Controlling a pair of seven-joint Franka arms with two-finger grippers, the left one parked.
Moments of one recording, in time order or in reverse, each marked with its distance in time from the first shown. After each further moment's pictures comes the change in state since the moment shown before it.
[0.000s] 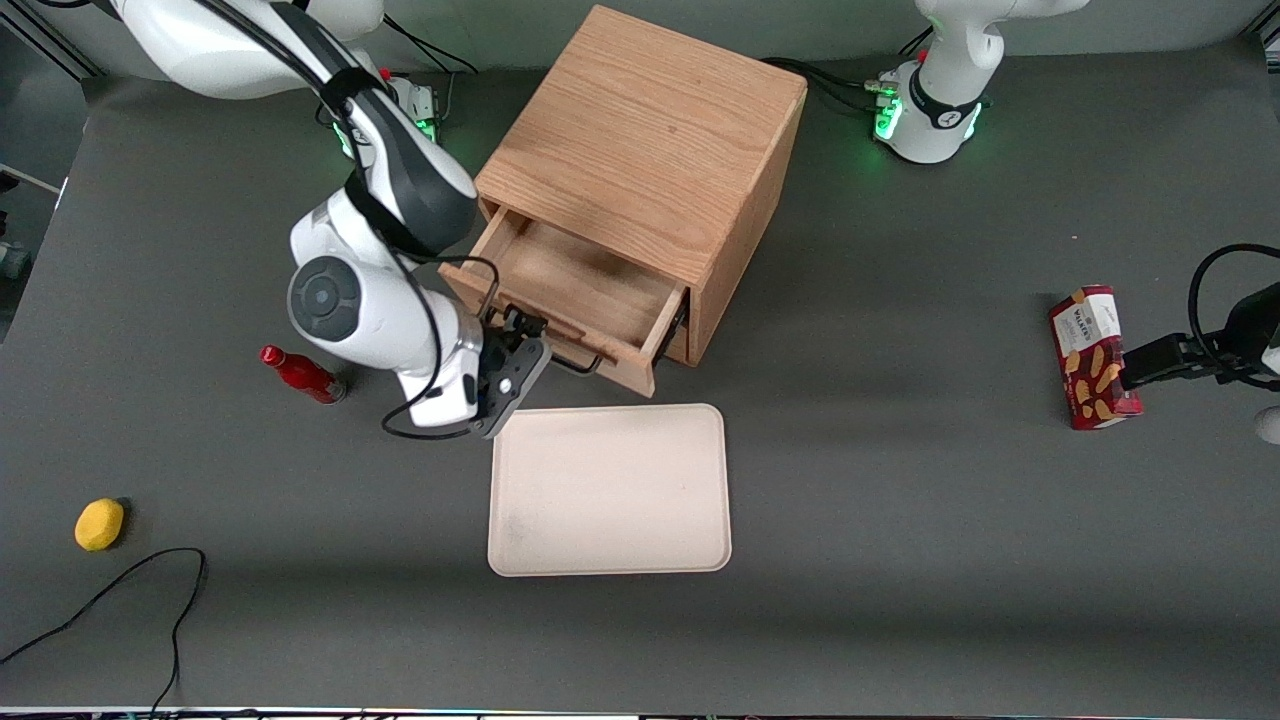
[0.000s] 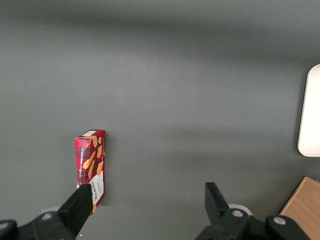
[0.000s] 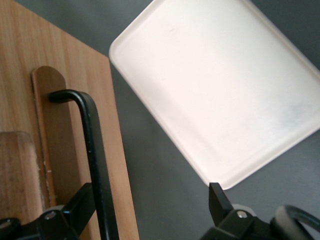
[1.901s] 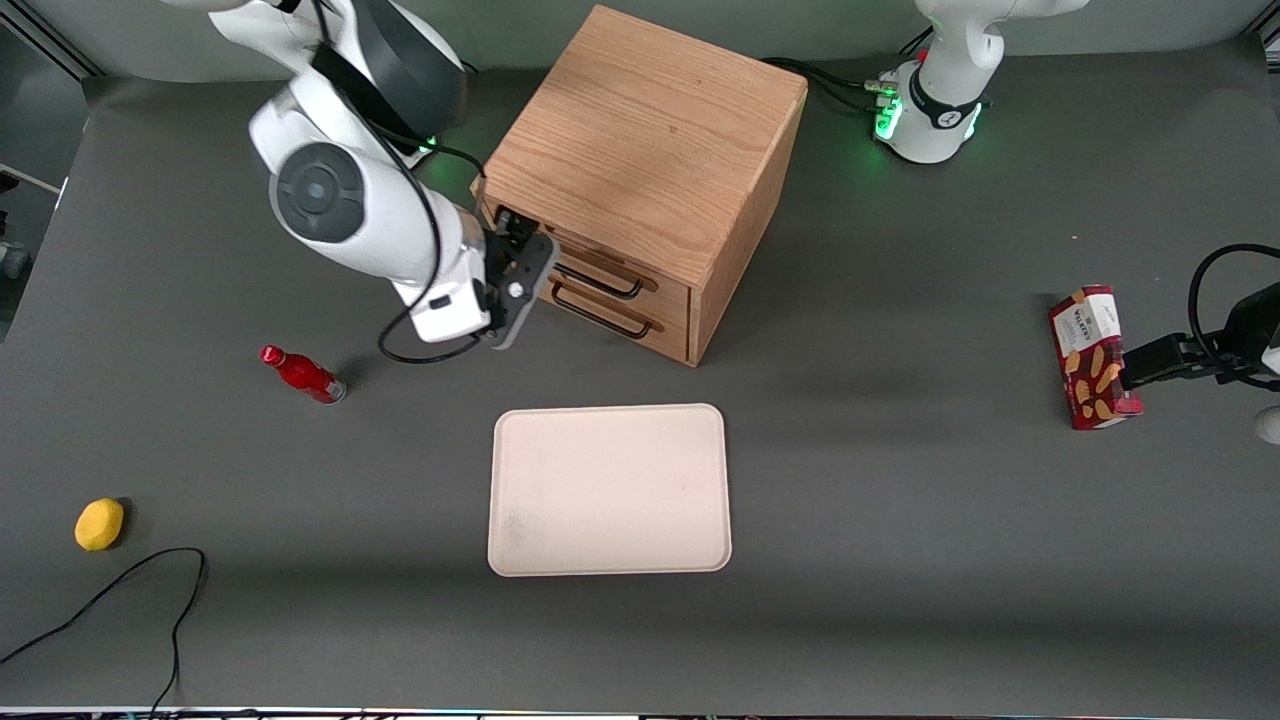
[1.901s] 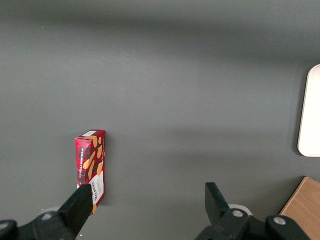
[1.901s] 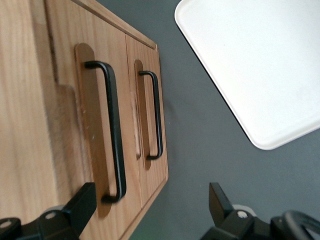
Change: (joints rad) arm -0.044 -0.130 0.162 0.005 0.002 -0.293 0.036
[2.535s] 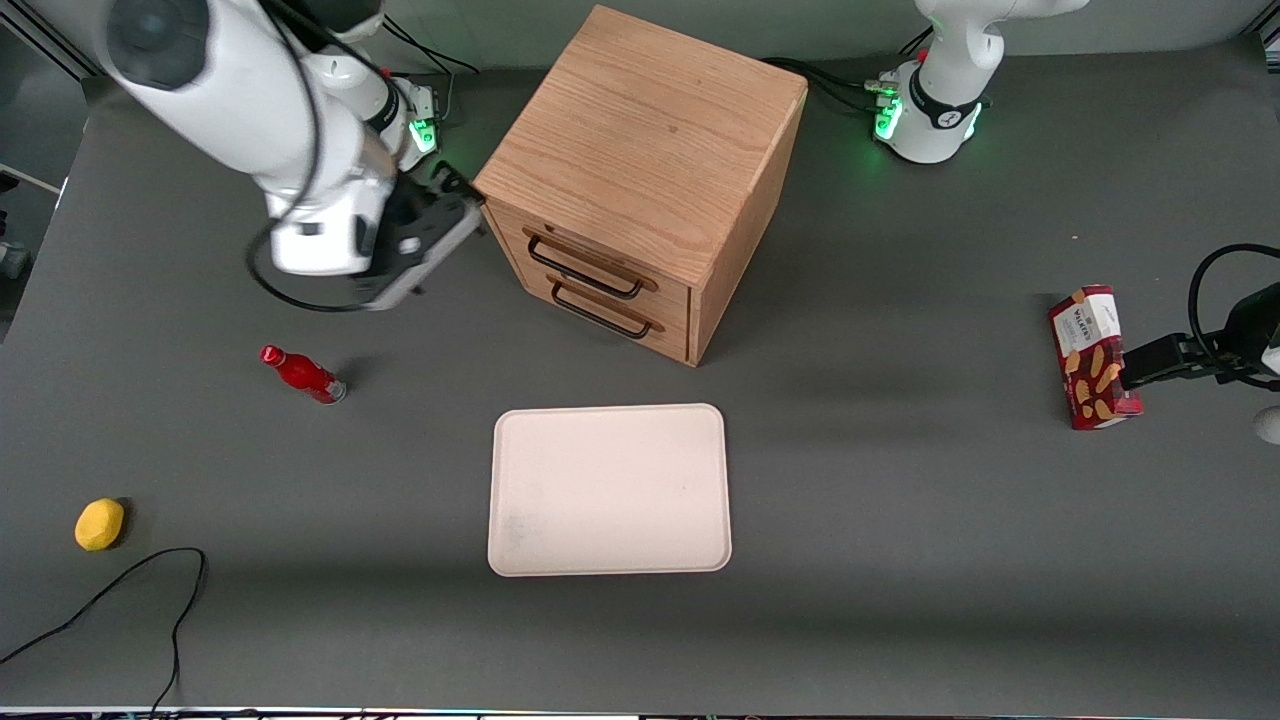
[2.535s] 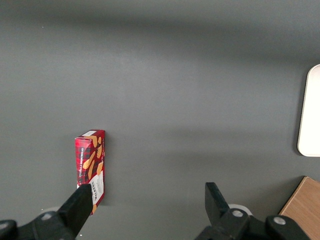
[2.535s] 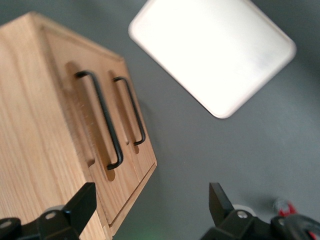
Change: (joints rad) arm -0.046 -0.143 -0.017 0.081 -0.016 -0.125 0.131
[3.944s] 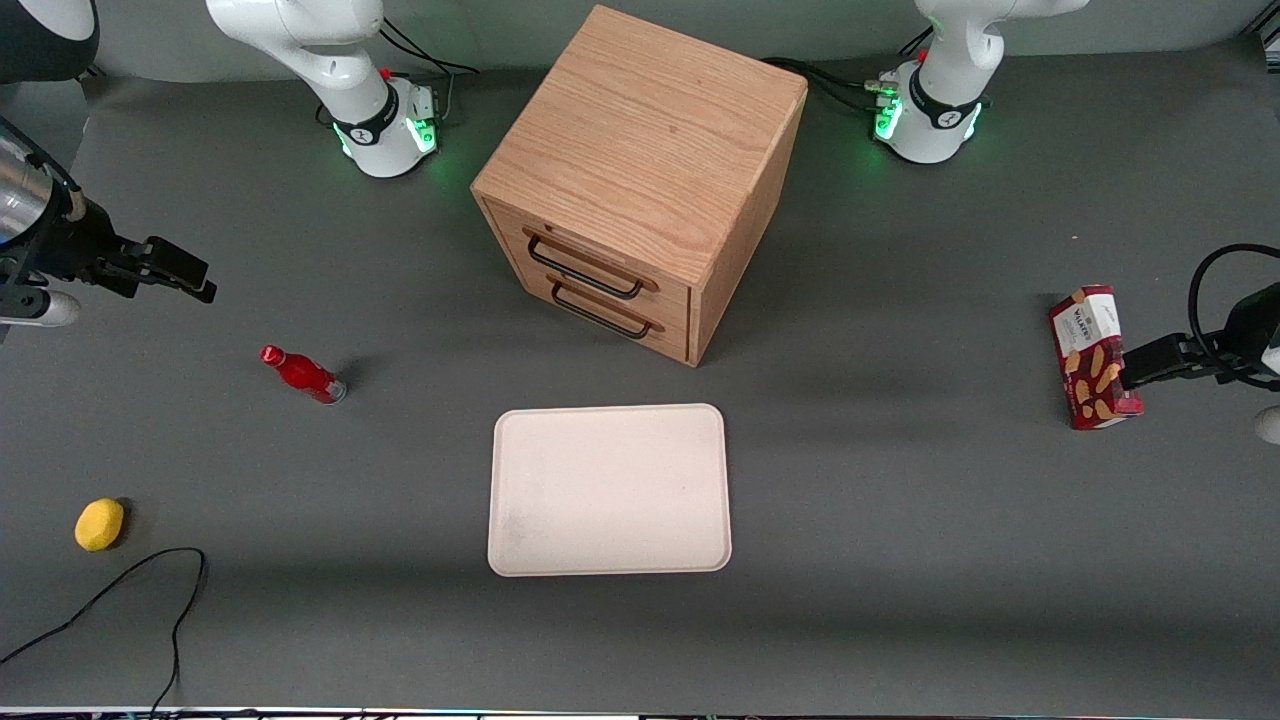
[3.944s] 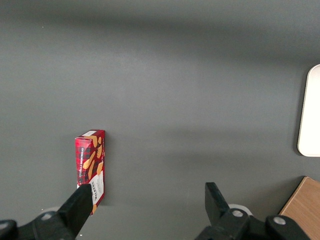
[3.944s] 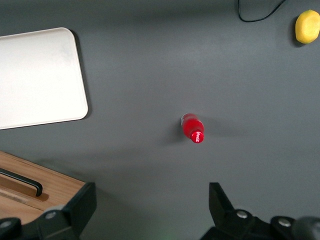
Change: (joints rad) arm -0.041 -0.221 -0.501 -0.169 -0.062 0.007 0.423
